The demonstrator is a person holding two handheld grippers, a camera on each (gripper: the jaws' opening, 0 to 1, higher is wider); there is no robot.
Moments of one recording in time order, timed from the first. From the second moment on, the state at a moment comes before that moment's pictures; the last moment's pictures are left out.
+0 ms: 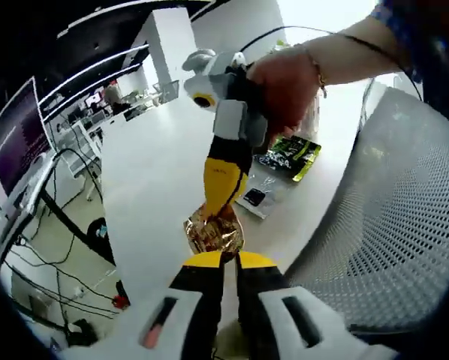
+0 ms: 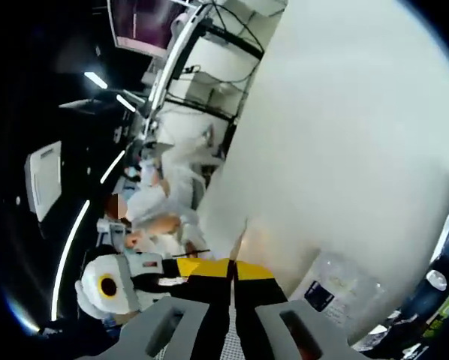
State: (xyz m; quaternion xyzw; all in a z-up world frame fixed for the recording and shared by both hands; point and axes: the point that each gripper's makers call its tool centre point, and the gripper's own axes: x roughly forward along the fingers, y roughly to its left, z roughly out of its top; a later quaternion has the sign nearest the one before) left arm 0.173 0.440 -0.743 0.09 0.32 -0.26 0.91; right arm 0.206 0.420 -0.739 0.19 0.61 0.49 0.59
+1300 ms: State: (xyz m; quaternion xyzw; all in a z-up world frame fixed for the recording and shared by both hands) left arm 0.245 0.395 -0.708 -0.29 0.31 -0.27 0.86; right arm 0.239 0.361 -0.716 0.18 0.43 0.45 0.76
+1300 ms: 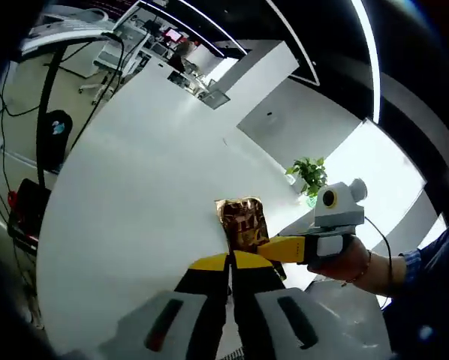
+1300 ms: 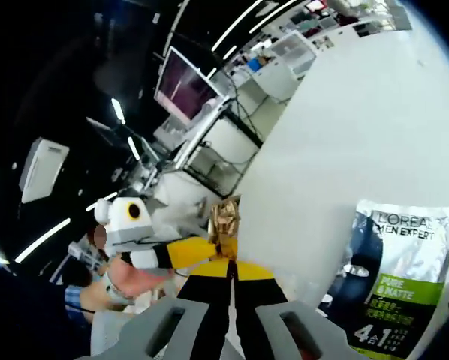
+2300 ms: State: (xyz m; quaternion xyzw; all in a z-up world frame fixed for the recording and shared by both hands) left arm 0.289 0.373 -0.771 -0.18 0.44 -0.26 0.84; right arm 0.295 0.333 -0.776 0.02 0.42 0.33 0.85
